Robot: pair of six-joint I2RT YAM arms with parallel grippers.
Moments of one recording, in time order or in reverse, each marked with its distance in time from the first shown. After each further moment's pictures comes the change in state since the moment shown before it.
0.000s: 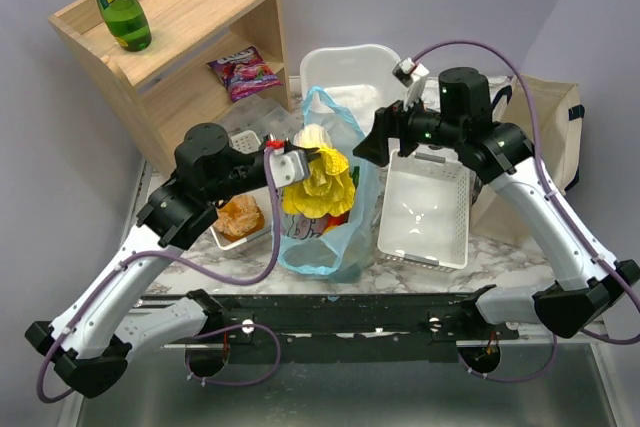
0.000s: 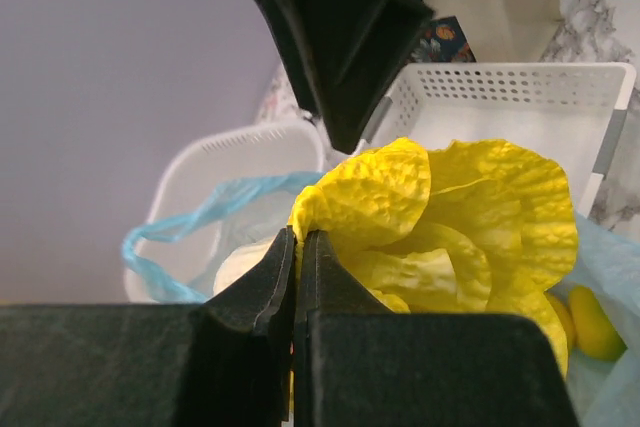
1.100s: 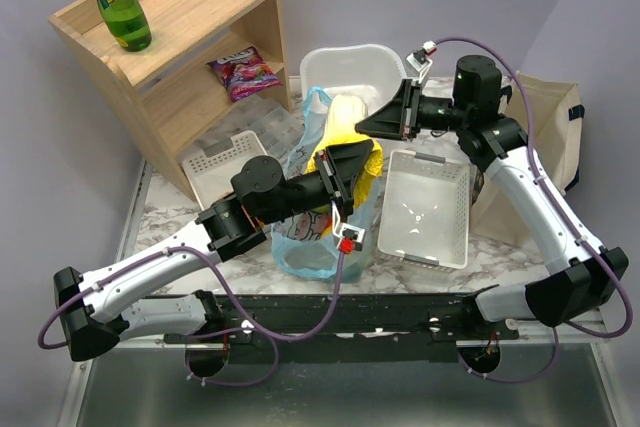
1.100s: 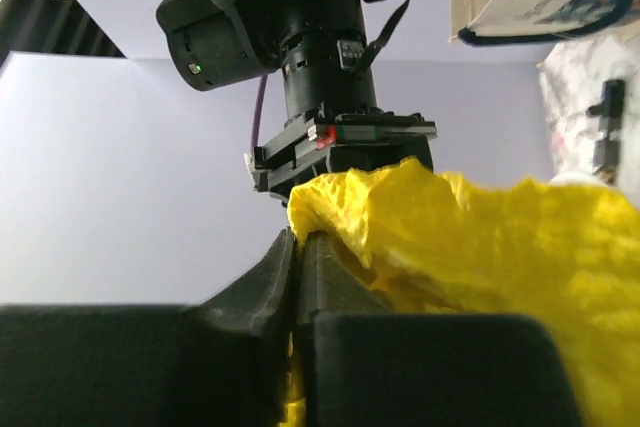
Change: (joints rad) left arm -0.364 0.093 -0.155 0.478 -0.272 1.020; right arm -0.156 0.063 -0.075 0.330 -0.495 0.704
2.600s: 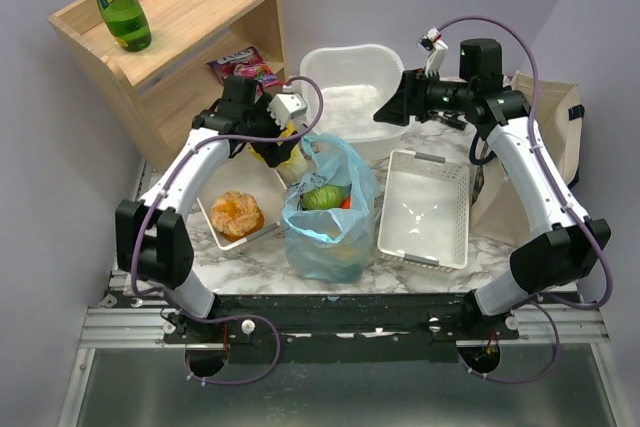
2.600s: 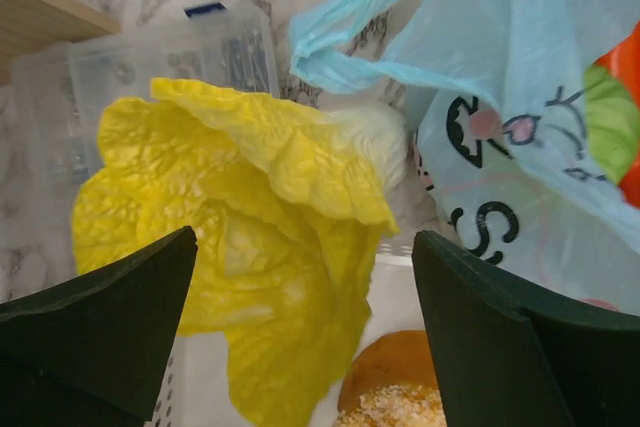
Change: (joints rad) left arm 0.744 0.492 0.369 -0.768 0.180 -0.963; right arm -0.134 0.176 0.205 -0.279 0.186 -0.636
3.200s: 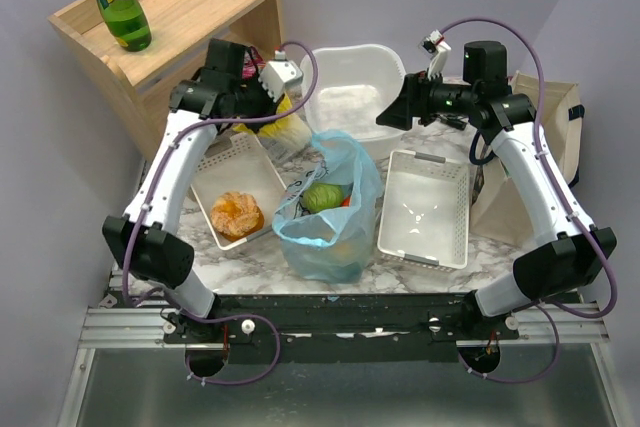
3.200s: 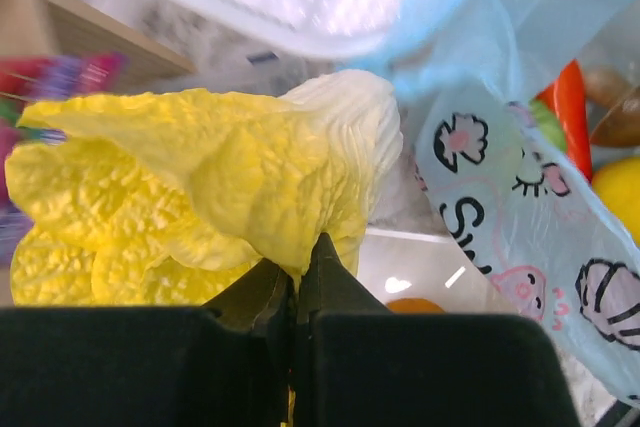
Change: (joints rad) left arm 0.001 0.059 0.344 -0.308 -0.005 -0.007; right arm 0.000 -0.046 -0.016 -0.027 0.016 -0.047
